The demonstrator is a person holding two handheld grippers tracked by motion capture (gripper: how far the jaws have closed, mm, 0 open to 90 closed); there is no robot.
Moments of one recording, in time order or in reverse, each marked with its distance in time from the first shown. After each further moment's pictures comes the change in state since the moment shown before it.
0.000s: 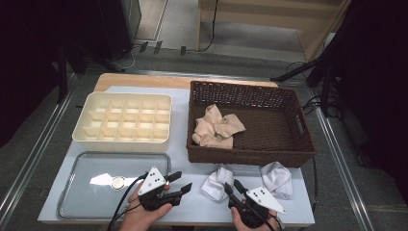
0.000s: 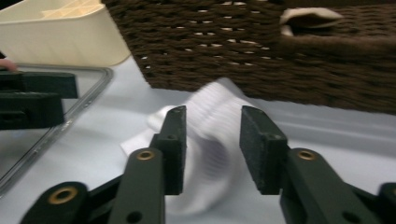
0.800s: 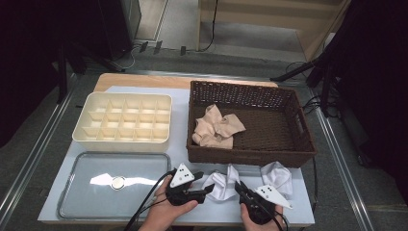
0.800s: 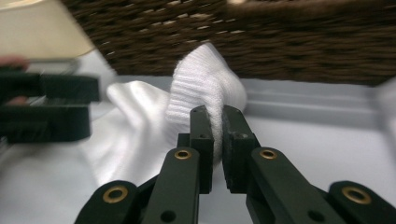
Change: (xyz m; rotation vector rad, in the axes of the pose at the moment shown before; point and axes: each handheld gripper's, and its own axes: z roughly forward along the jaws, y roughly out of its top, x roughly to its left) left arm -0.027 0.008 0.057 0.112 -0.033 0.010; right arm -0.030 -0.008 0.002 0.044 -0.038 0.058
